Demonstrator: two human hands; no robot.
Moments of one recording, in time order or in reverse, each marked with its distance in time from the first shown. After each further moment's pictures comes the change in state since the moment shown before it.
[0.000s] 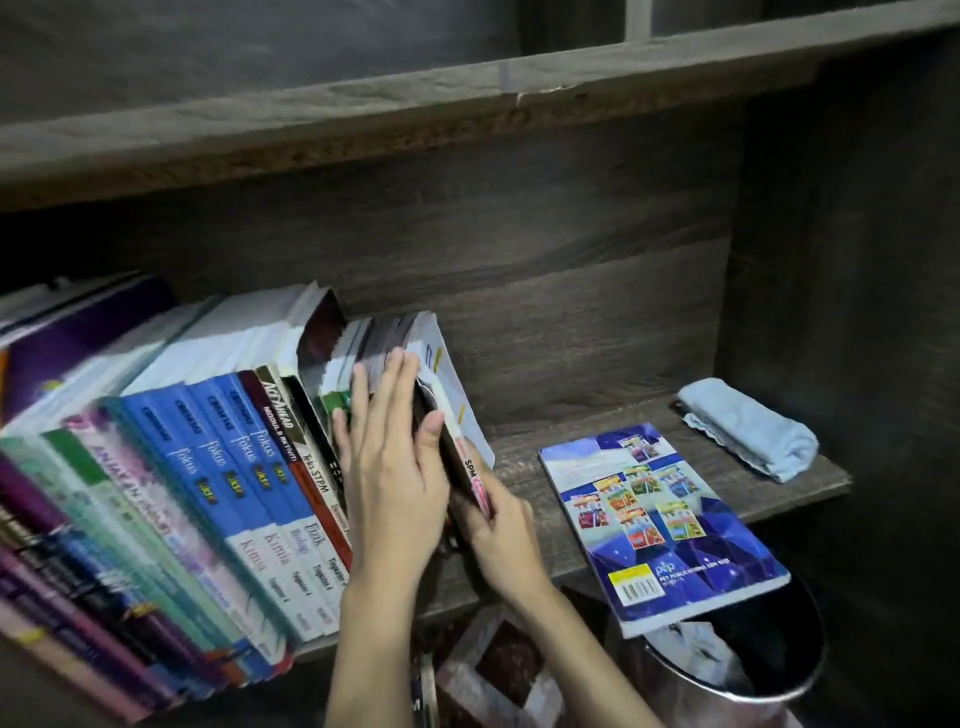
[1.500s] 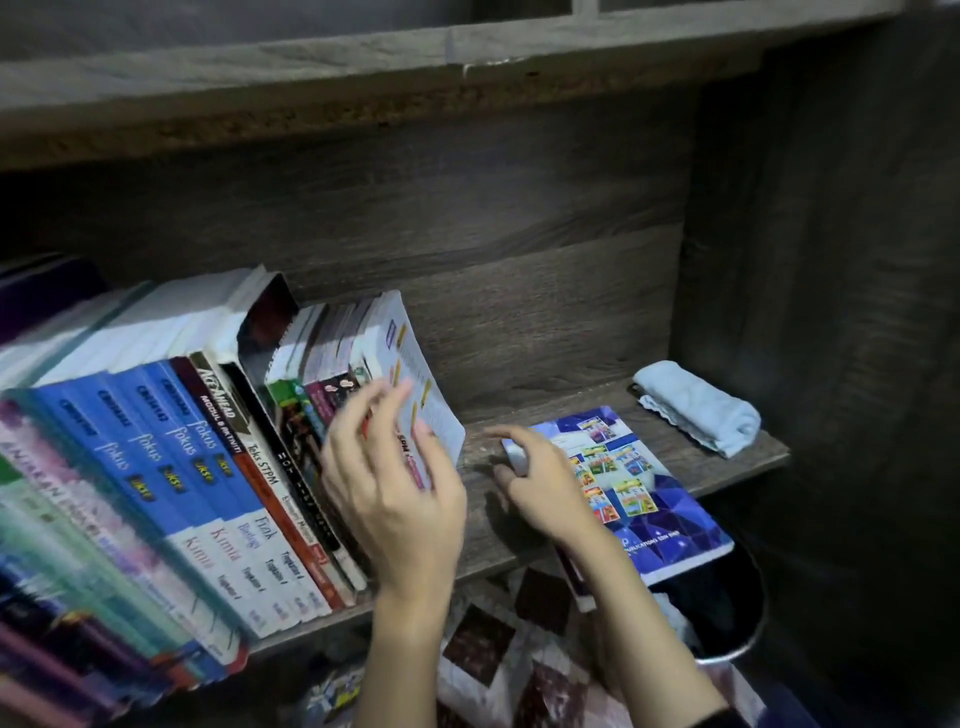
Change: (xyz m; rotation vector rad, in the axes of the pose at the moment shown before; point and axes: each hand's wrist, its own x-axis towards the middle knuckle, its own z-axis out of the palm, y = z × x) left_hand -0.031 0.036 0.028 -0.062 0.407 0.001; right_hand 0.023 -0.002 -0.076 -0.362 -0.125 0.174
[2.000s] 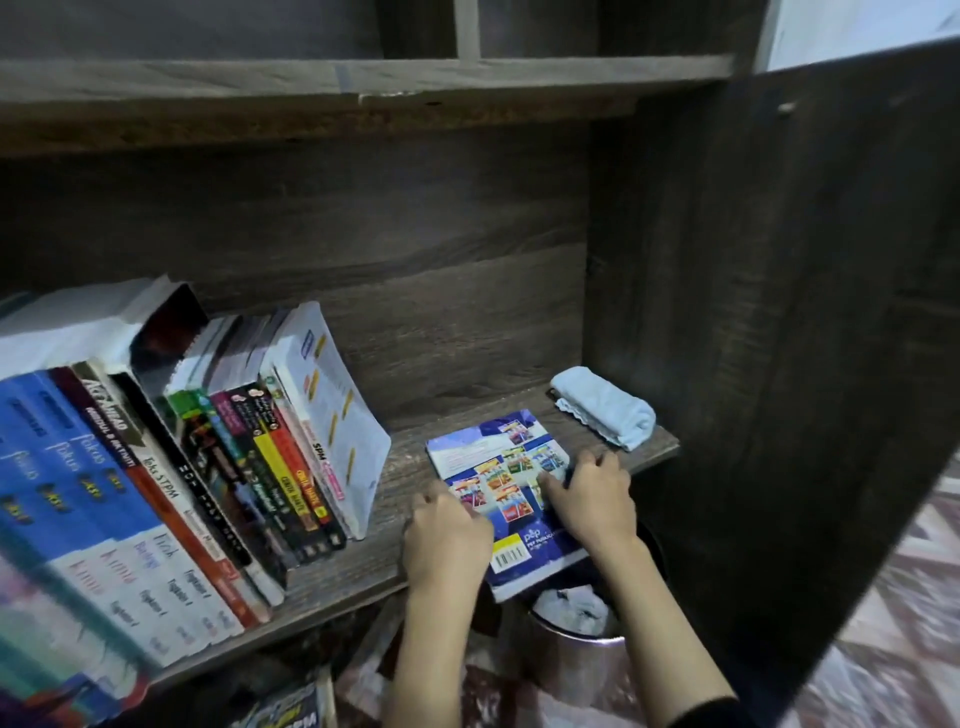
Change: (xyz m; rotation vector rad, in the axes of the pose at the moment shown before) left_hand -0.046 0.054 0.034 0.239 -1.159 -0.677; right_hand -0.039 0.047 -0.080 -0.538 0.198 0.569
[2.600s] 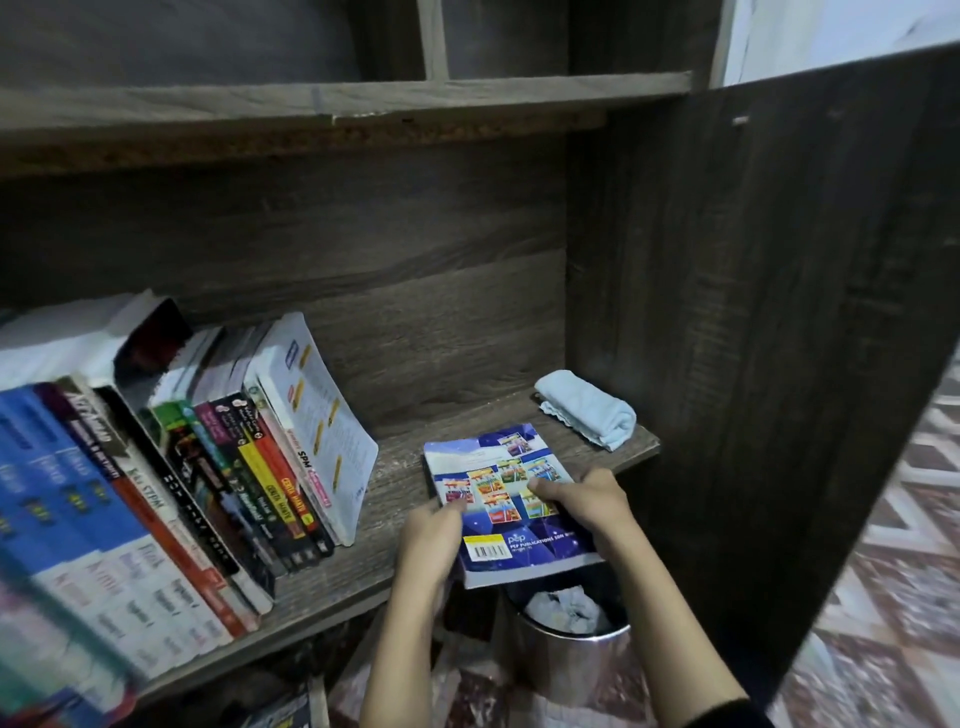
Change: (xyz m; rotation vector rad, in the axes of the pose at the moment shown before) left_hand 0.005 -0.006 0.008 -0.768 -0.164 -0.178; right_hand 0.004 0.020 -0.011 0.645 -0.196 0.284
